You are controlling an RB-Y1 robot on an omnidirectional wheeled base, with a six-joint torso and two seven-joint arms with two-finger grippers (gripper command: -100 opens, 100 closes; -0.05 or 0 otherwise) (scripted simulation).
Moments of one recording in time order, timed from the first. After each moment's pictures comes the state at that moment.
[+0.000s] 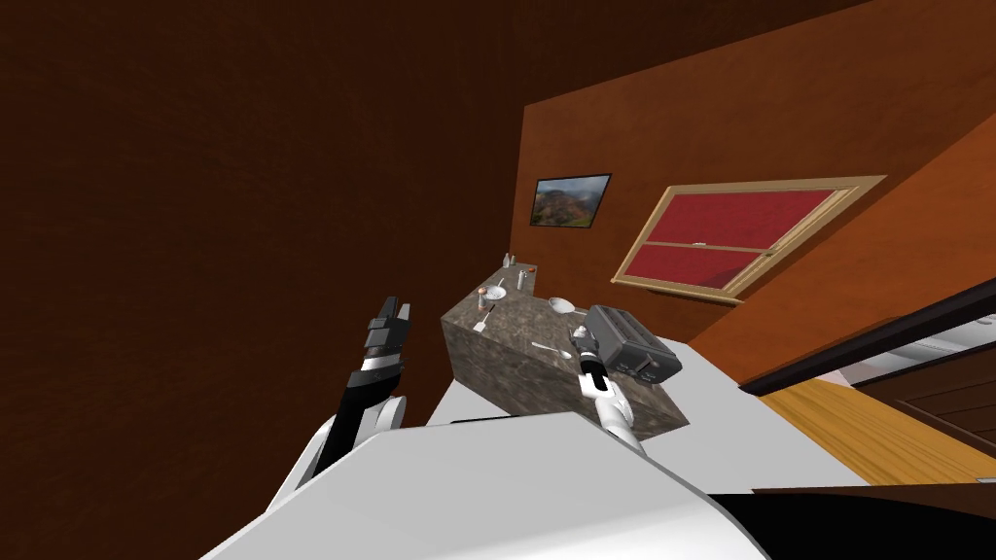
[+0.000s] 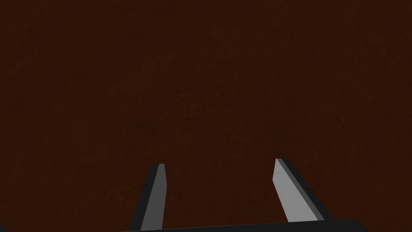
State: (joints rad) left arm 0.48 -0.02 0.03 -2.22 -0.11 -0.45 0.05; right arm -0.14 -0.23 -0.66 -0.88 0.38 -0.52 1.47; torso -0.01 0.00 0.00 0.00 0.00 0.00
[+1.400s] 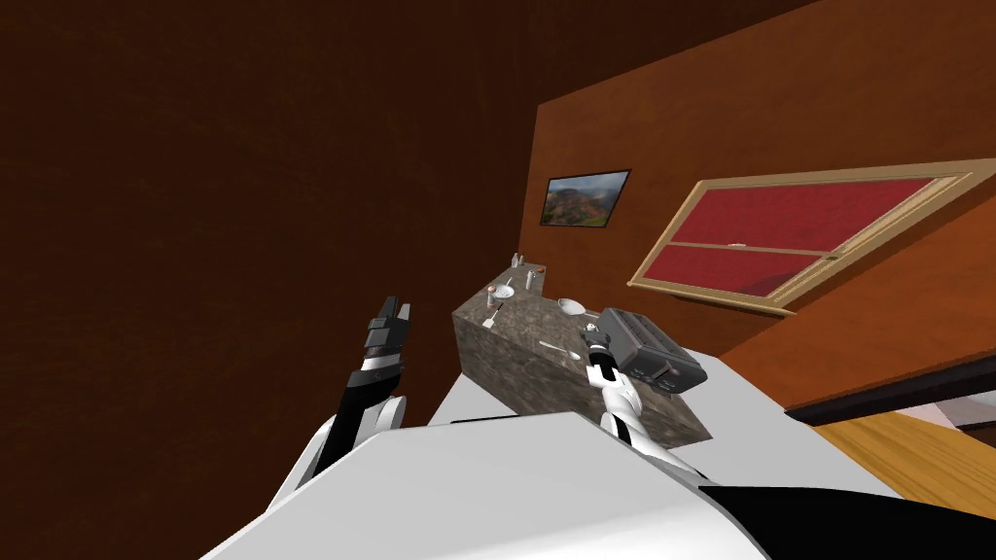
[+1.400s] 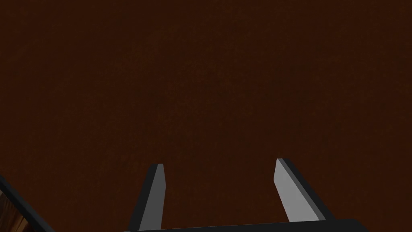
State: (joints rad) left arm 0.48 -0.02 0.03 -2.22 -0.11 -0.45 0.05; right arm -0.21 -0.30 -0.75 -0.85 0.40 -0.50 1.48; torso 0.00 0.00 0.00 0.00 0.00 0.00
